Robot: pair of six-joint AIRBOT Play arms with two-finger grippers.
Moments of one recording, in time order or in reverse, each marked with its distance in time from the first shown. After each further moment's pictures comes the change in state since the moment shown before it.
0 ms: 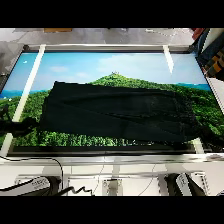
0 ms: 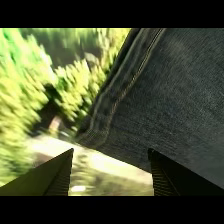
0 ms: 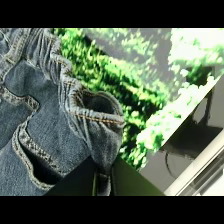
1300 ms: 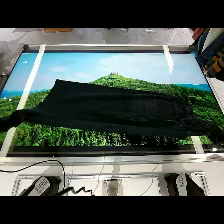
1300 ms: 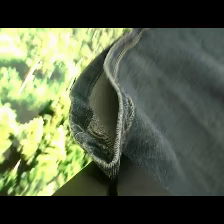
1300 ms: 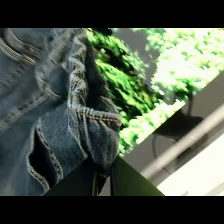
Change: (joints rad) left arm -0.007 0.288 -0.049 -0.134 0.228 0.076; right arm 0.000 0.145 0.184 -0.072 0.342 -0.024
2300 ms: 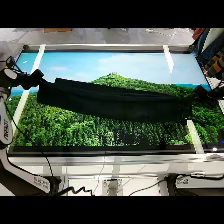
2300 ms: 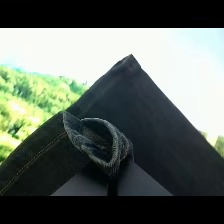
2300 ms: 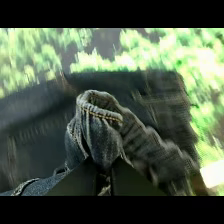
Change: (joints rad) left arm -0.406 -0.771 0.981 0.336 -0.057 -0.640; right arm 0.415 -0.816 0.723 -0.097 -0.099 0.260
